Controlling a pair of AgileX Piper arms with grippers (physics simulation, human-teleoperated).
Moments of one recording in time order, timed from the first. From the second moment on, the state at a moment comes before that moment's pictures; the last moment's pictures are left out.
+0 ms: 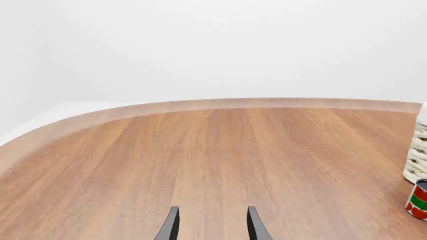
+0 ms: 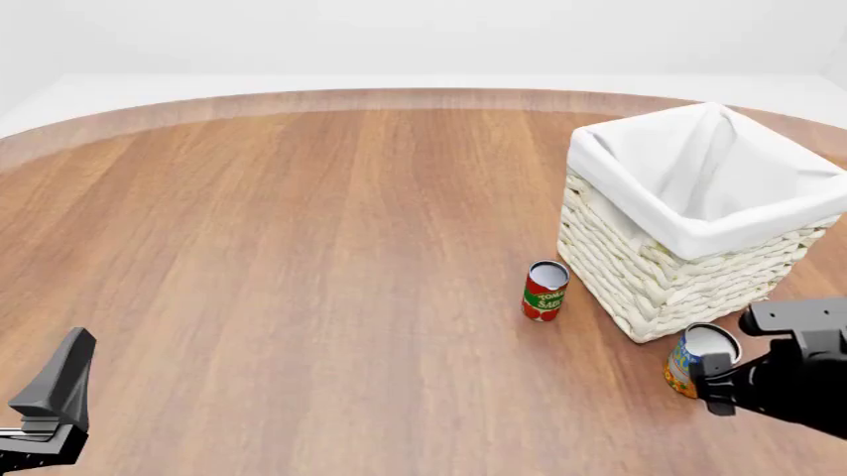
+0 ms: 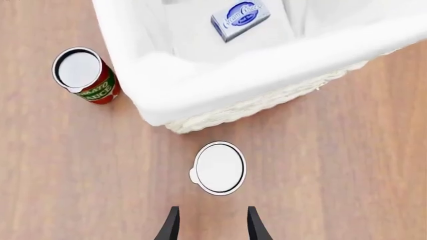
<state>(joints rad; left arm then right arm) 0.00 0.01 0.00 0.00 0.00 -0.11 0.99 -0.33 0.30 -0.14</state>
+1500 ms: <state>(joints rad) 0.00 0.01 0.00 0.00 0.00 -0.12 1.24 -0.37 0.11 -0.16</state>
